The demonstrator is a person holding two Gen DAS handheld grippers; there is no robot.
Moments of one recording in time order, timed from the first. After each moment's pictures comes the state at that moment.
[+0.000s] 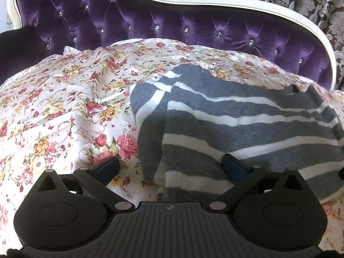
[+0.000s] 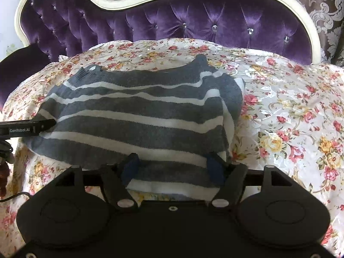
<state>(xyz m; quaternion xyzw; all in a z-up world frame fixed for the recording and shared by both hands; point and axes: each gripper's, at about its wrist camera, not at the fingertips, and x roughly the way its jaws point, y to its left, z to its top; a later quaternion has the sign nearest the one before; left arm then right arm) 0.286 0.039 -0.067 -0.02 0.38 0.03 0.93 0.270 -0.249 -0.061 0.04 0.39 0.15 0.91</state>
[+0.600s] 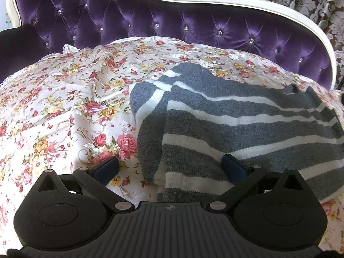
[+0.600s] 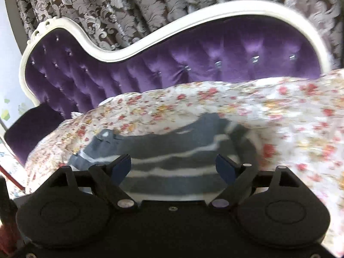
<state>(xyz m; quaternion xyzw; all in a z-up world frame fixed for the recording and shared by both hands) 0.288 0.040 -0.067 -0.02 0.38 0.03 0.92 0.332 -0.251 -0.032 0.16 0.33 0.18 0.91</state>
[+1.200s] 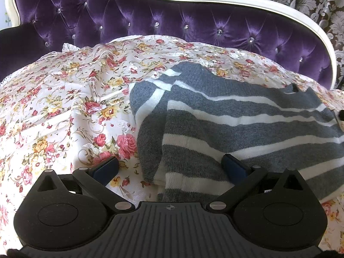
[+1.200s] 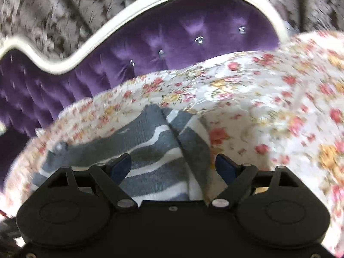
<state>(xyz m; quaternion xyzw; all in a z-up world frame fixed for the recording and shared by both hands) 0.289 0.040 -0.067 -0.02 0.39 0.03 0.92 0.316 -0.312 -0.060 0.23 0.35 0.06 0.91</state>
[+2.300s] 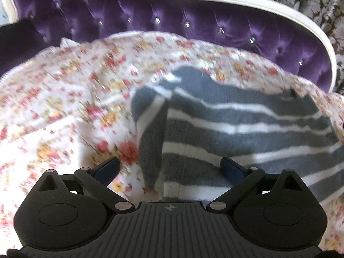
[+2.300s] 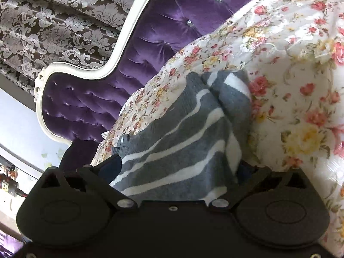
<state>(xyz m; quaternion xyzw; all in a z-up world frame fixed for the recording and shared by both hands) 0.297 0.044 -0.039 -0.03 0.41 0.03 0.91 0.331 -0.321 -0.092 0.38 0.37 0.23 0.81</state>
